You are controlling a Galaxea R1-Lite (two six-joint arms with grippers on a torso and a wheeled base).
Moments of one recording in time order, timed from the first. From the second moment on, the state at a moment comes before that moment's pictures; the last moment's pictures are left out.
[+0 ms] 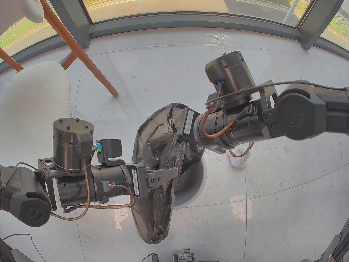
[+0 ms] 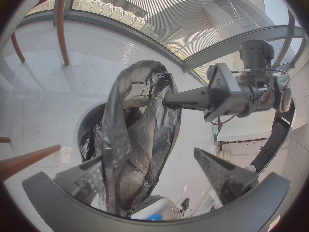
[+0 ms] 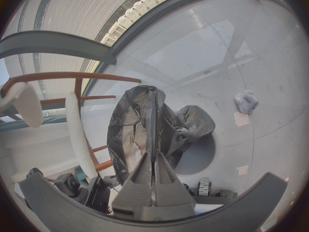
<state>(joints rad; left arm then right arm) -0.64 1.60 -0.68 -0.52 -0.17 -0.44 0.81 1.97 -1.63 0.30 -0.06 0.78</state>
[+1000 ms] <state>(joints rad) -0.56 1.67 -0.55 -0.63 -0.13 -0.35 0.79 1.95 -1.55 0.30 -0.06 0.74</state>
